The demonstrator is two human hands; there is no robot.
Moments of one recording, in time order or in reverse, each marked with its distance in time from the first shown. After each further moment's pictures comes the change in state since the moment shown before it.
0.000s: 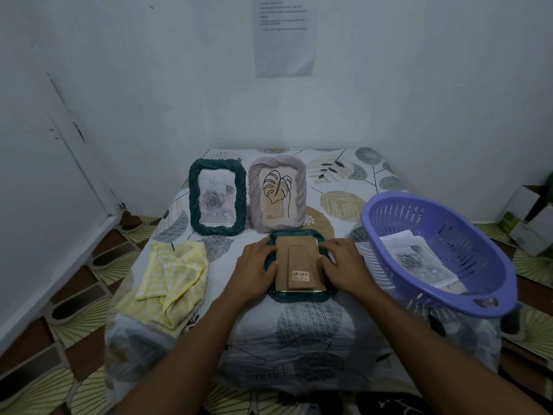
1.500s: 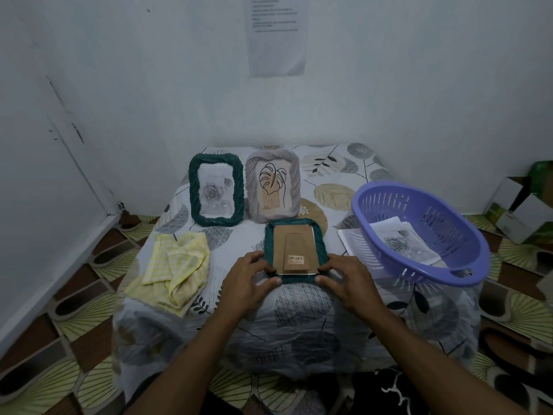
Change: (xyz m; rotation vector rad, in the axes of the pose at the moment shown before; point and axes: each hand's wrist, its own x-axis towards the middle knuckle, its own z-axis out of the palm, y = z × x) left_hand -0.062 0.005 0.004 -0.072 0.060 -0.026; right_hand -0.081 0.001 -0.006 0.137 0.123 -0.189
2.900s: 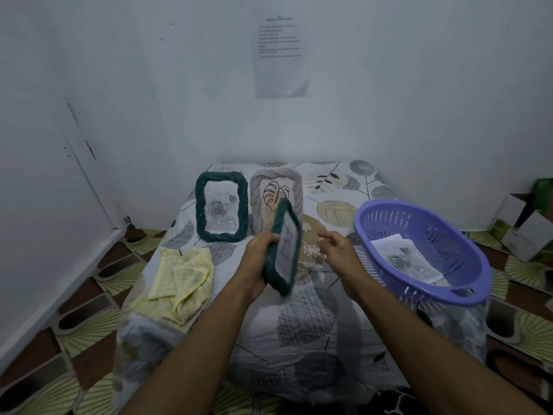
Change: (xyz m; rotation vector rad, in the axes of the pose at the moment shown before) left_hand 0.048 0.085 -0.043 -1.145 -0.060 -0.433; right_hand 0.069 -0.052 -0.016 0.708 0.031 0.545
